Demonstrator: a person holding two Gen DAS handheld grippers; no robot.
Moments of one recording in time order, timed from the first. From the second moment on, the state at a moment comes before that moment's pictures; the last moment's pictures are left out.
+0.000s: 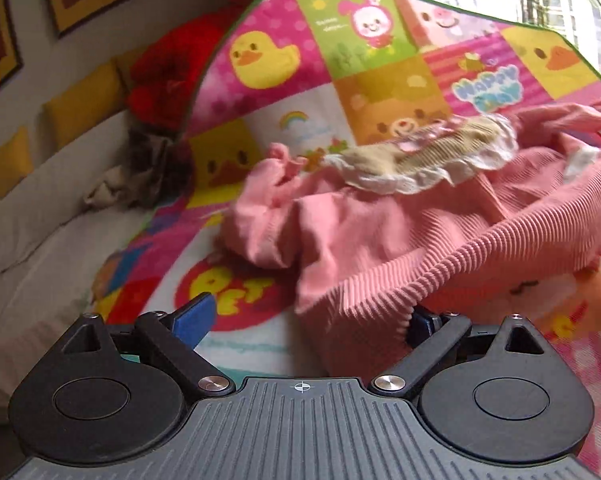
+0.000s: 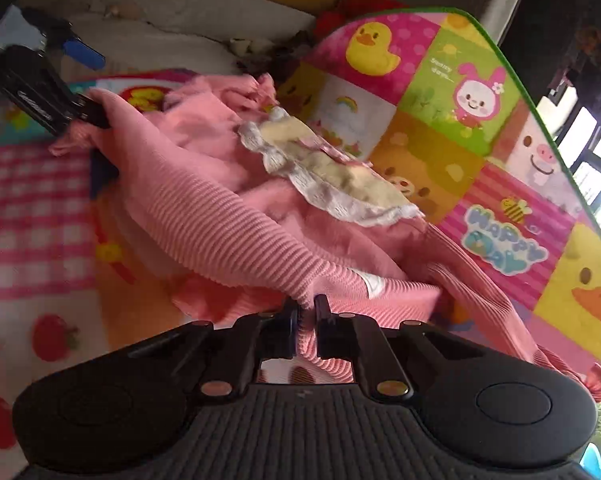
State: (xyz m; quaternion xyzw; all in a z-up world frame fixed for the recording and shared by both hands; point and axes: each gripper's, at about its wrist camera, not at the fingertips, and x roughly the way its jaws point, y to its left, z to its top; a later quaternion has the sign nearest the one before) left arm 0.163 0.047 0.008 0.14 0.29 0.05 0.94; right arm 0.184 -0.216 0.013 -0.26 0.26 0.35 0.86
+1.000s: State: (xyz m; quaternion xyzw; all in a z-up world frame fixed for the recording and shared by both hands) left arm 0.123 -0.066 0.011 0.28 0.22 -0.21 0.91; right arm 0.195 -0.201 0.051 -0.25 0.18 0.30 0.90
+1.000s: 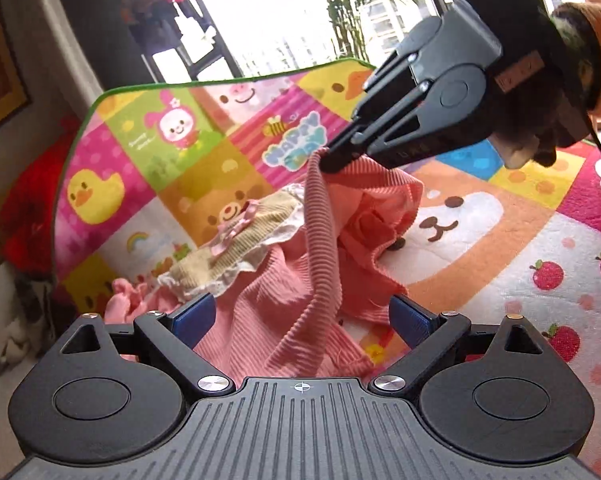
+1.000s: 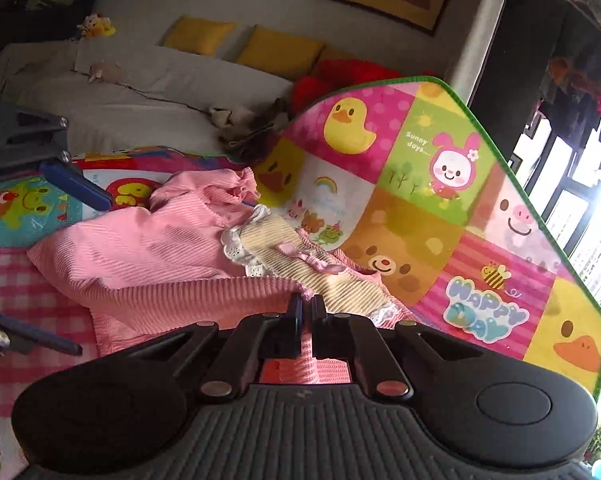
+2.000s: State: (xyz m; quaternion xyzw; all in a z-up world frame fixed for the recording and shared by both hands) left arm 0.204 -0.028 0.064 0.08 0.24 -0.16 0.95; right arm 0.145 -0.191 -0.010 -0.24 0.32 0.43 0.81
